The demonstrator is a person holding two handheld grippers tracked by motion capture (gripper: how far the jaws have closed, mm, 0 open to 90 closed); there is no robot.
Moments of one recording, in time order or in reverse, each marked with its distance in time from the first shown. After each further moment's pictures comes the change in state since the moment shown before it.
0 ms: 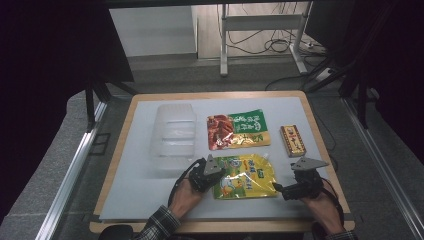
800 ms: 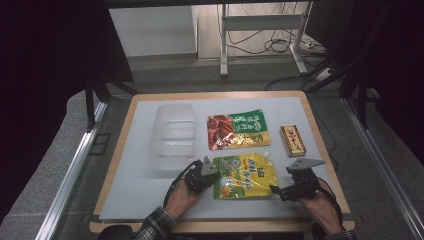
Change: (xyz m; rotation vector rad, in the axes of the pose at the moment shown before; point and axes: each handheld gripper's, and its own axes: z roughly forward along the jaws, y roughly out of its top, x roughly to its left) left arm 0.006 -0.013 -0.001 0.066 0.011 -0.025; right arm 0.004 0.000 0.007 0.046 0.080 0.065
